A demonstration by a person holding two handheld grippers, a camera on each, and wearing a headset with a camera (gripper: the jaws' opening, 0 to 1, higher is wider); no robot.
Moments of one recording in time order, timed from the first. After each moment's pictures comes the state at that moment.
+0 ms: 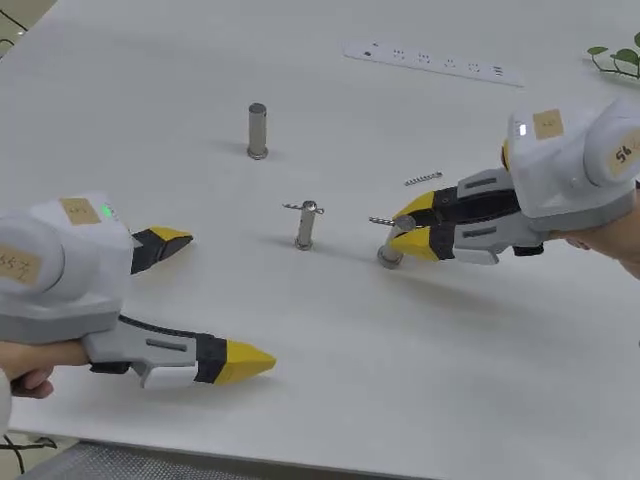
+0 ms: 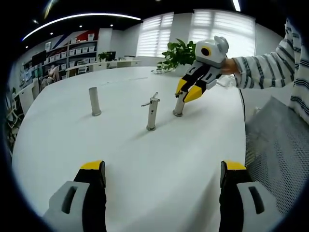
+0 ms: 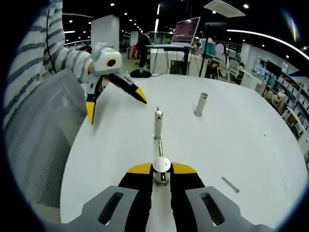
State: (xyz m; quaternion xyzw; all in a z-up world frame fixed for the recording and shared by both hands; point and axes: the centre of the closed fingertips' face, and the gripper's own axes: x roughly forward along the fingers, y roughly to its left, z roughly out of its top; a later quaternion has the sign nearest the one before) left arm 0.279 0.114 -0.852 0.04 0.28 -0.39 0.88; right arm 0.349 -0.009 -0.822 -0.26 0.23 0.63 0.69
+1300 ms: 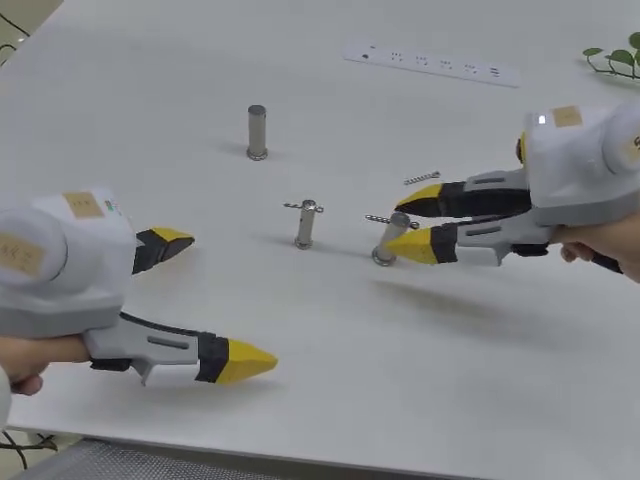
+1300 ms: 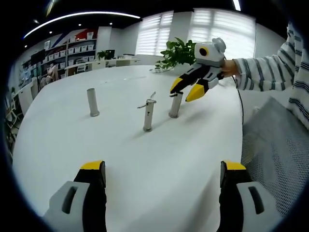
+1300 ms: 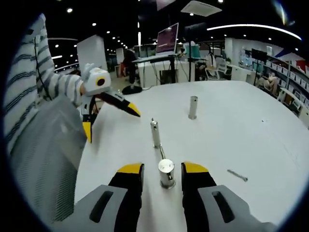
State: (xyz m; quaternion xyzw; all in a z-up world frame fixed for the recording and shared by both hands) left arm 0.276 0.110 -0.842 0.03 0.29 -0.39 0.87; right arm 0.346 -0.014 -0.805 -0.15 0.25 0.61 0.74
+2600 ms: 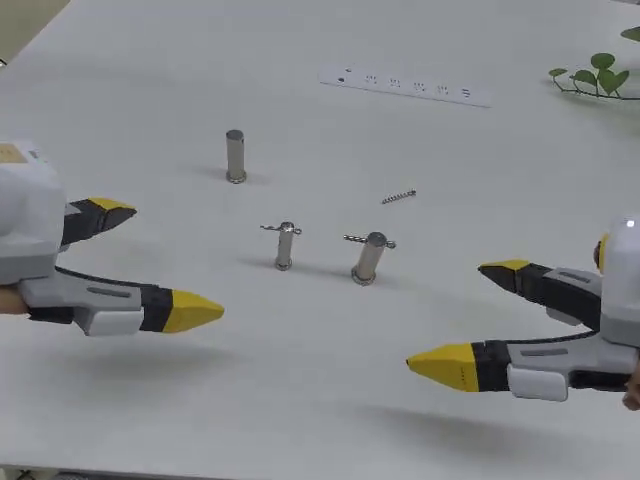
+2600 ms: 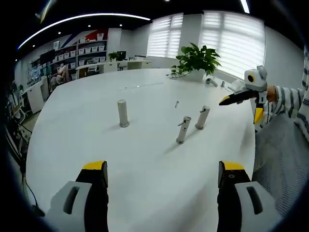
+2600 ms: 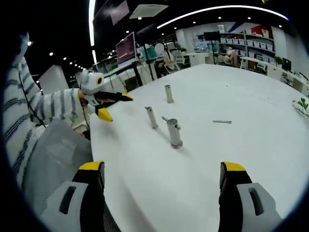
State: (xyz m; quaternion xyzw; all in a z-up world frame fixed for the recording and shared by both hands) left arm 0.323 0.162 -0.819 0.03 0.29 -0.34 0.89; right arm 0.292 -0.074 -0.805 -0.04 0.32 0.47 0.83
